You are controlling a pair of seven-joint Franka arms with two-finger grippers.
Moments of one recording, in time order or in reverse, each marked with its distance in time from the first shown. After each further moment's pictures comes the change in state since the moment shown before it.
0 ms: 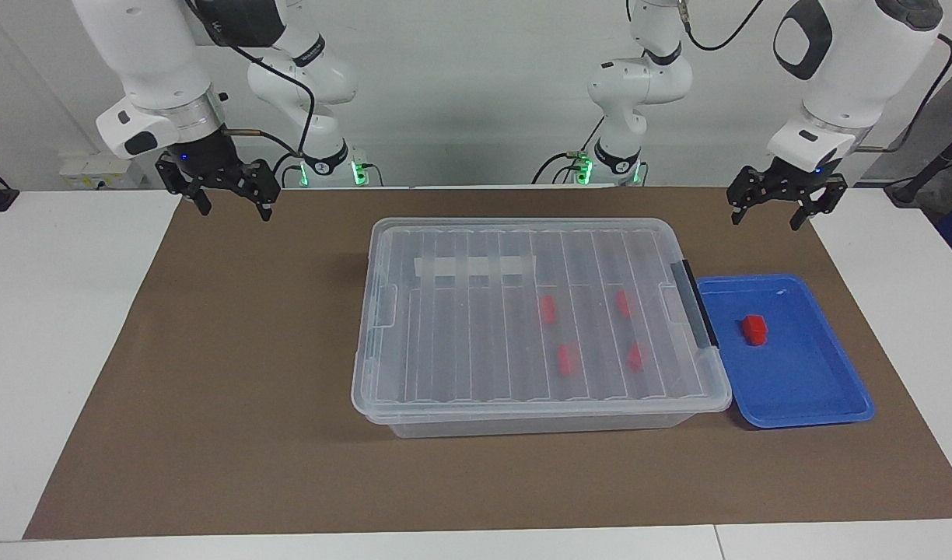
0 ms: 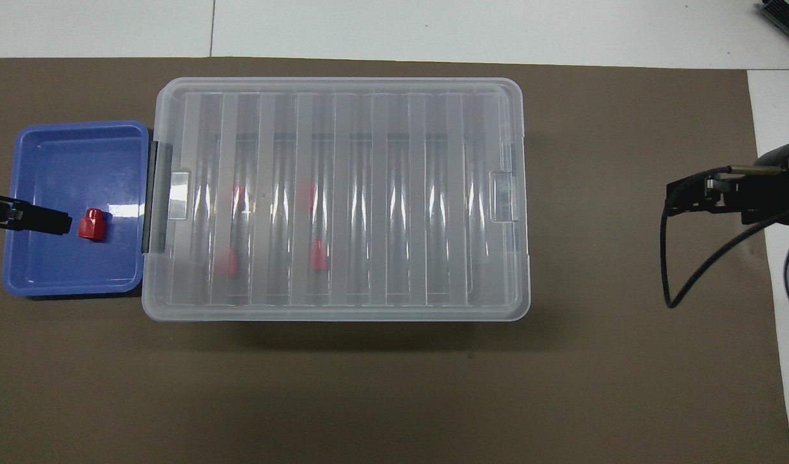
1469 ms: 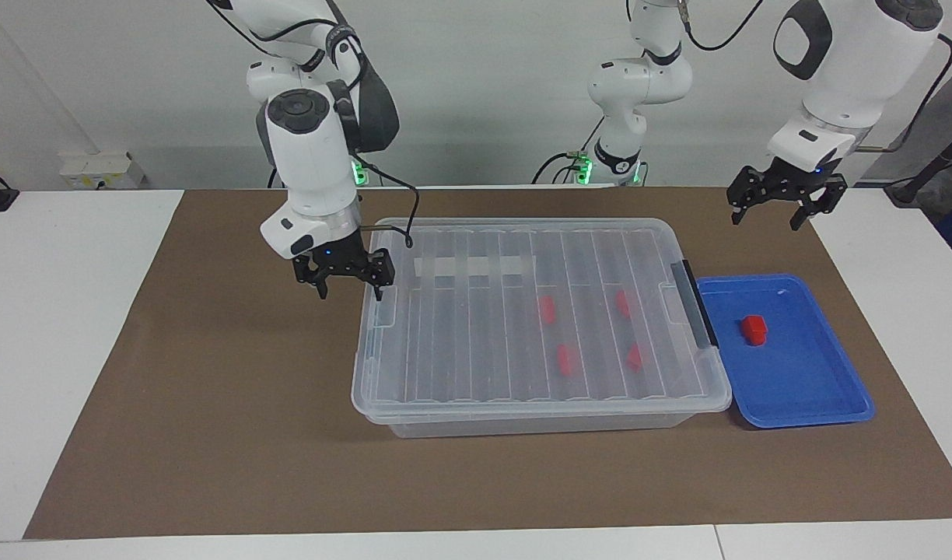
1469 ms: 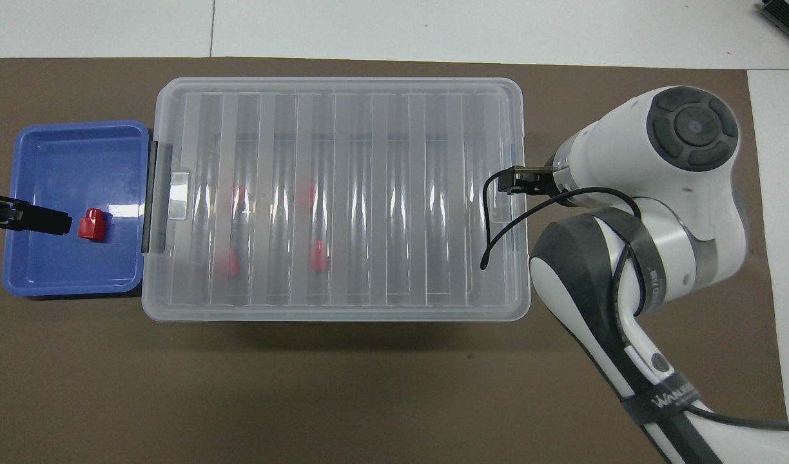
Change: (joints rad) left arm 0.000 0.000 0.000 0.000 0.000 0.000 0.000; right arm 0.235 0.178 0.015 -0.166 -0.045 0.427 0.215
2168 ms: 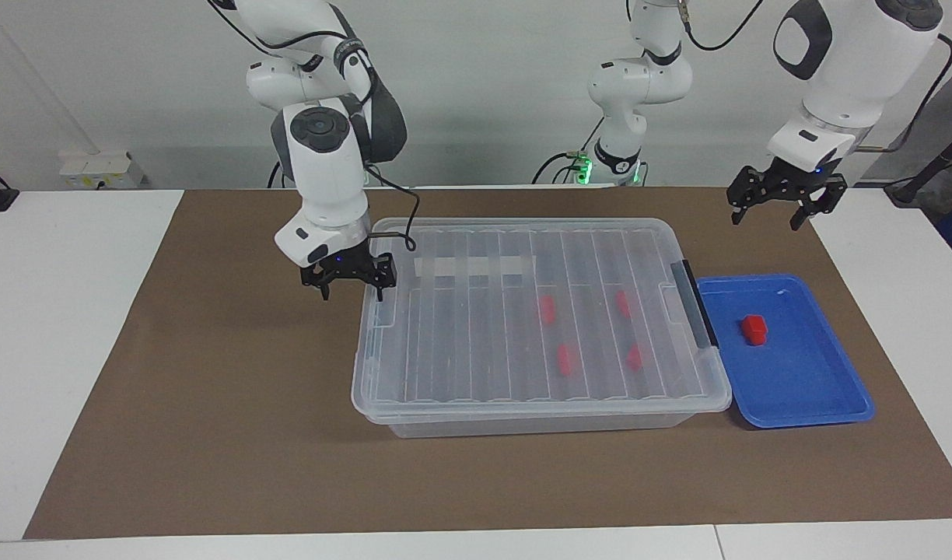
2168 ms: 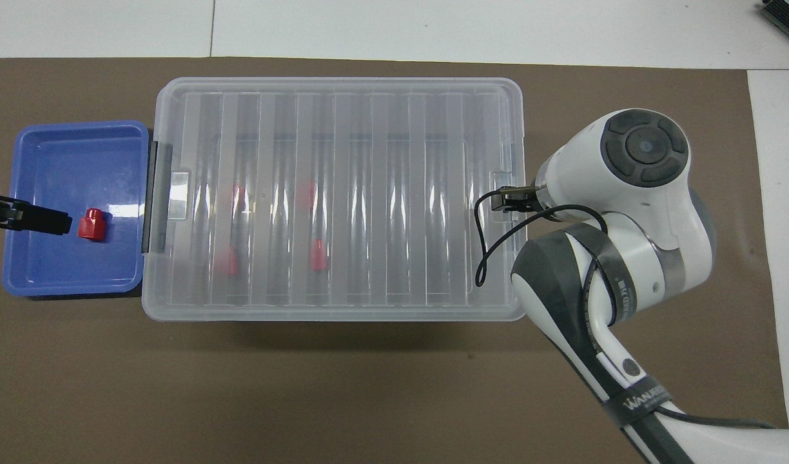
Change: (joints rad) left arm 0.000 0.000 0.000 0.000 0.000 0.000 0.000; right arm 0.001 -0.007 -0.007 -0.055 -0.043 0.000 -0.050
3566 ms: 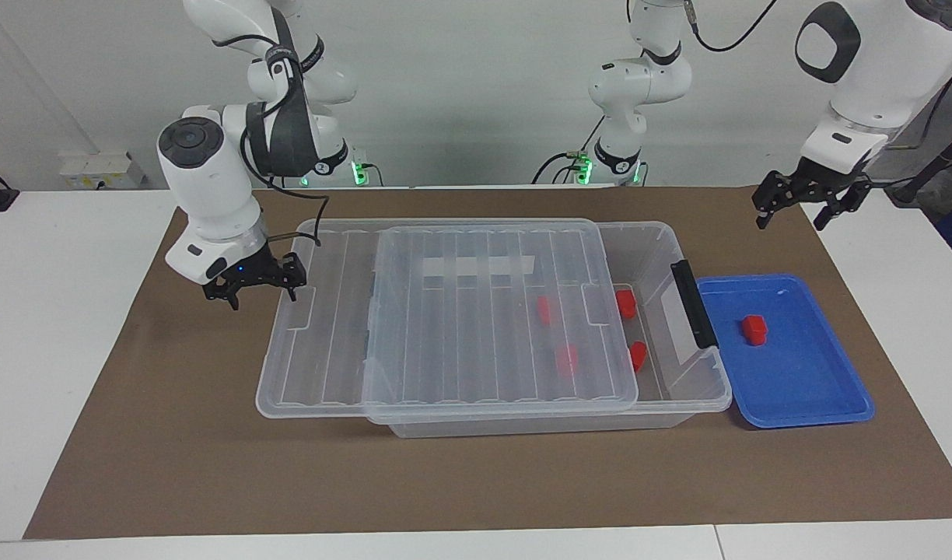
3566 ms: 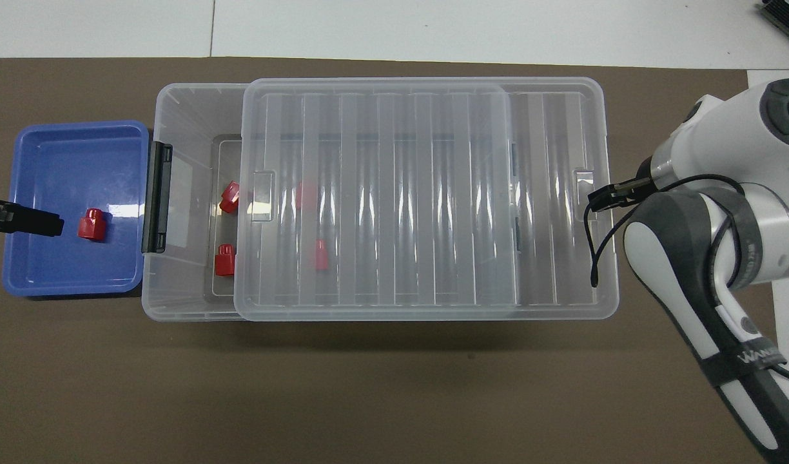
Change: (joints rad) left arm 0.091 0.004 0.019 -0.046 0.000 0.112 -0.019; right arm -0.239 -0.022 -0.004 -0.005 0.000 -0.055 -0.476
